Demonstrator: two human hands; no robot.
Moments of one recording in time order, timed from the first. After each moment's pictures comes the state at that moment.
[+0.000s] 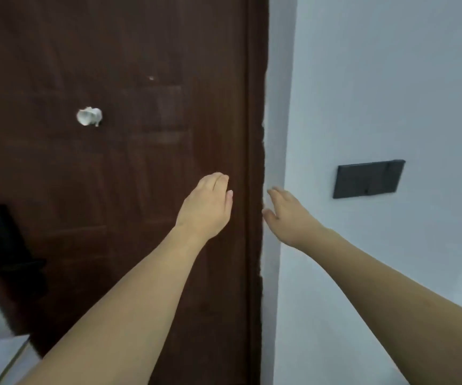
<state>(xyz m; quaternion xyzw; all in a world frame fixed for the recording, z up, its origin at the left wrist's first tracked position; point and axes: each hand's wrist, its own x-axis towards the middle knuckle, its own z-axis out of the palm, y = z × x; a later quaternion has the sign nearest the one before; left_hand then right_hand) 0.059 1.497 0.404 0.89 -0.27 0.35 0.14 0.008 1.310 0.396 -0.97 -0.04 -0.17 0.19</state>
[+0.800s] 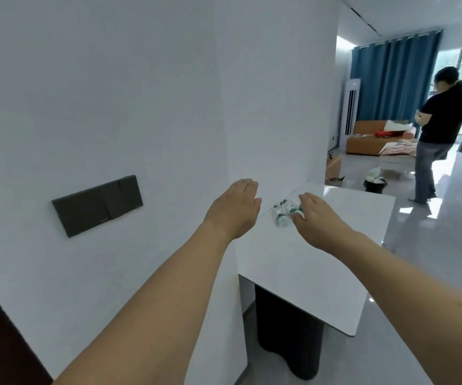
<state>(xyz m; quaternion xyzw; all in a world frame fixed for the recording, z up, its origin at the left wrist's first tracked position) -0.110 0.994 0.393 0.74 -0.62 0.19 0.18 -0.282 0.906 0.379 -0.88 0.42 -0.20 0.13</state>
